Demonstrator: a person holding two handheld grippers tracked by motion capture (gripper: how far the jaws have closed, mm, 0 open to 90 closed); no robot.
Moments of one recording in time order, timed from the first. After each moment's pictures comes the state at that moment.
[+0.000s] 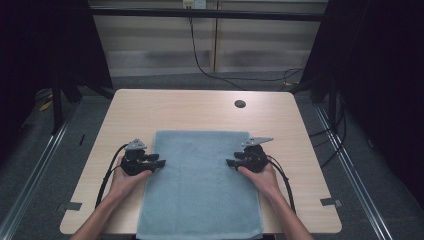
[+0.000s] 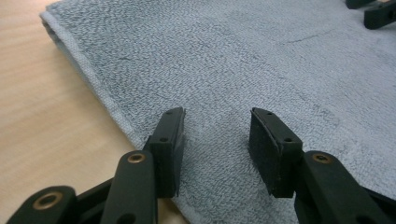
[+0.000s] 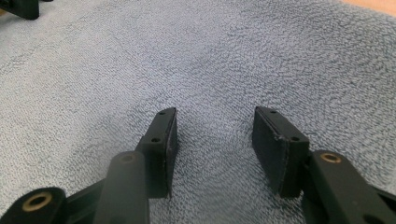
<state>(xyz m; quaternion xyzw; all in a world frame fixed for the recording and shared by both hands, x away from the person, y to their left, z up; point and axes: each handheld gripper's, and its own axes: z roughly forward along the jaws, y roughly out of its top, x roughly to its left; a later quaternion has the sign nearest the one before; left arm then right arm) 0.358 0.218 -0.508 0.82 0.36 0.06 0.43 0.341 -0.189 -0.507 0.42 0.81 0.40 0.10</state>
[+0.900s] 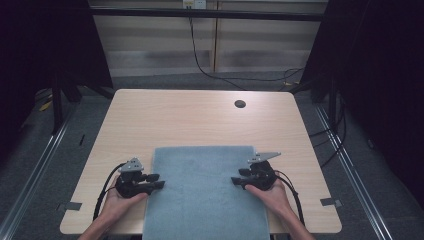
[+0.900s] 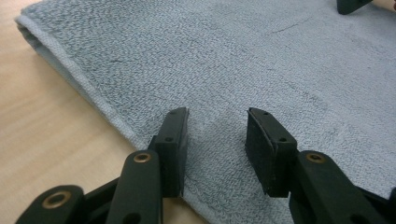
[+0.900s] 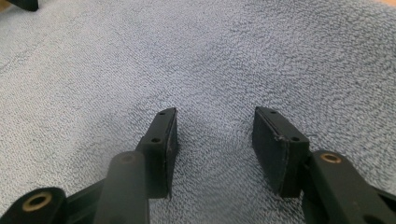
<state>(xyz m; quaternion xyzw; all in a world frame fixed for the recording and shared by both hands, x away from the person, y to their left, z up) 0.295 0.223 -0.505 0.84 0.33 0.03 0.43 0.285 -0.197 -0.500 0.40 0.83 0.39 0.07</state>
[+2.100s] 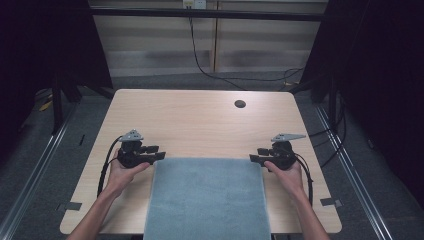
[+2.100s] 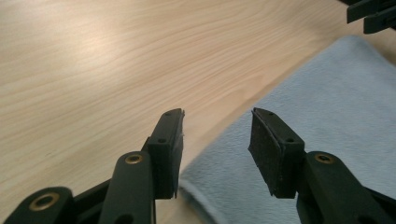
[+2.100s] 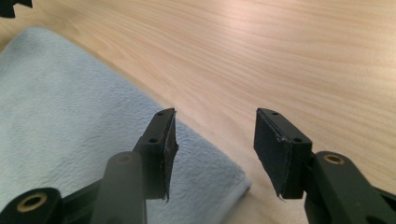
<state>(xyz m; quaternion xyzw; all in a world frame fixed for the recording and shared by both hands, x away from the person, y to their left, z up) 0.373 0.219 -0.477 0.82 0.35 0.06 0.45 0.331 -0.262 -0.483 0.46 0.77 0.43 0.10</state>
